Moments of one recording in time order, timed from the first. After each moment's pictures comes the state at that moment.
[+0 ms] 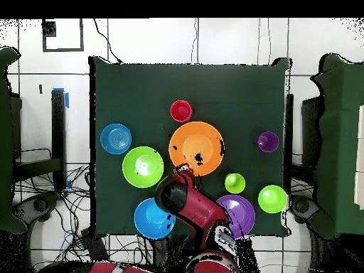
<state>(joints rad) -0.09 -0.53 -0.21 2.08 0.38 -0.09 2.27</state>
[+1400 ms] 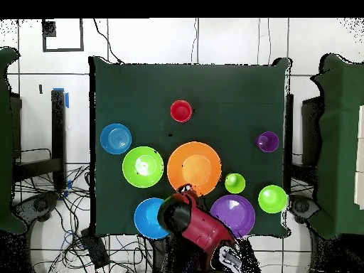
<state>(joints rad) -0.11 -0.58 -0.25 2.19 0.29 -0.07 2.27</state>
